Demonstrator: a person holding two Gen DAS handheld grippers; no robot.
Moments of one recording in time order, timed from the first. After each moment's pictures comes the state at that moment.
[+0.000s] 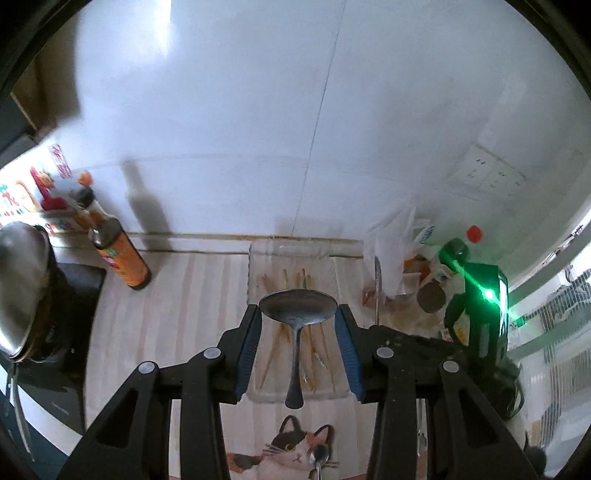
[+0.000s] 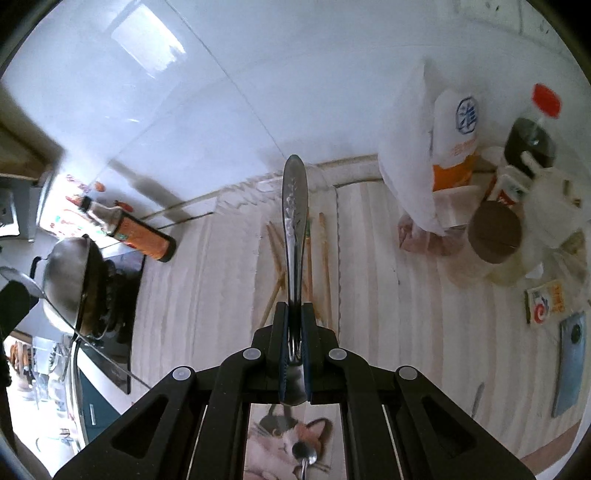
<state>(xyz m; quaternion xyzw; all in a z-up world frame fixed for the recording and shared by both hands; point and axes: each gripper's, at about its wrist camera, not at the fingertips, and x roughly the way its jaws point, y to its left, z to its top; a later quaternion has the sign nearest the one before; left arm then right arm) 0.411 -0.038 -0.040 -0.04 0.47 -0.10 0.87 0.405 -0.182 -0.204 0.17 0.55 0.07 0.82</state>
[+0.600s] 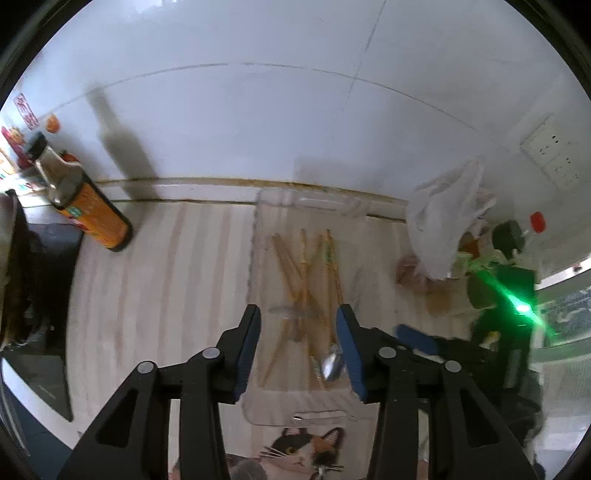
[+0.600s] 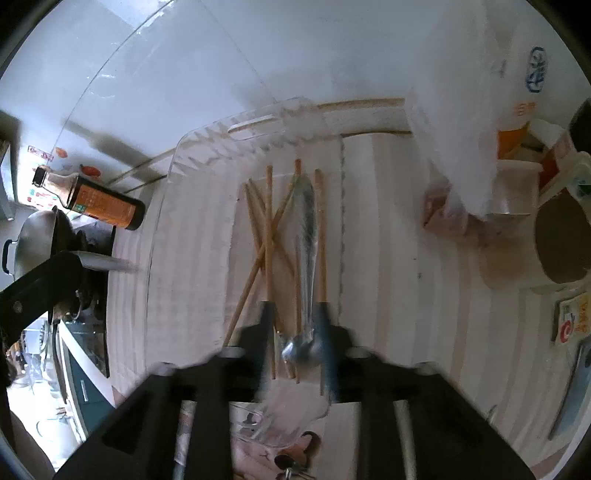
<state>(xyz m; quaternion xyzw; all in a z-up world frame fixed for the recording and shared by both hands) 0.469 -0.041 -0.116 -0.04 0.57 -0.07 0.82 0.441 -0.177 -0.264 0.14 0.61 0.08 0.77</state>
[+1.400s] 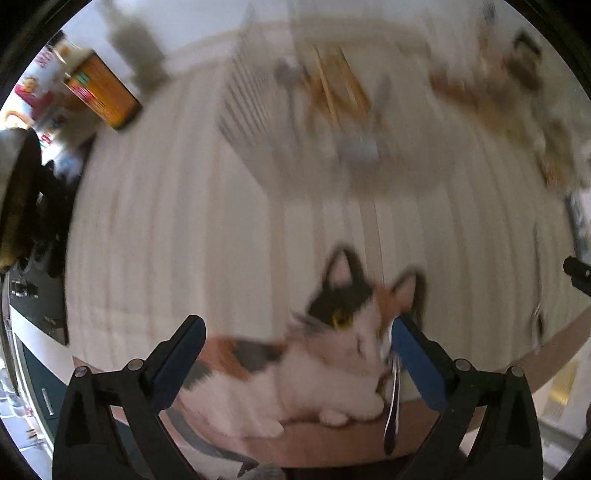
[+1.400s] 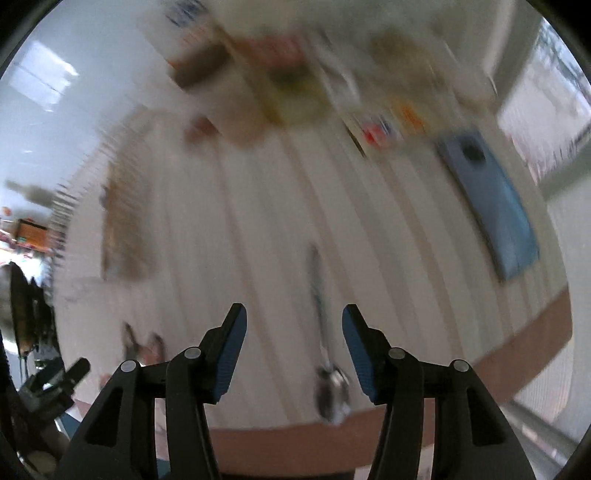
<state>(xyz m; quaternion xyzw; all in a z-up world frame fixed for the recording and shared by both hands) 0.311 -0.058 -0.257 0.09 0.65 -0.03 0.76 0.240 -0.339 -0.310 0.22 0.61 -0.11 0.75</state>
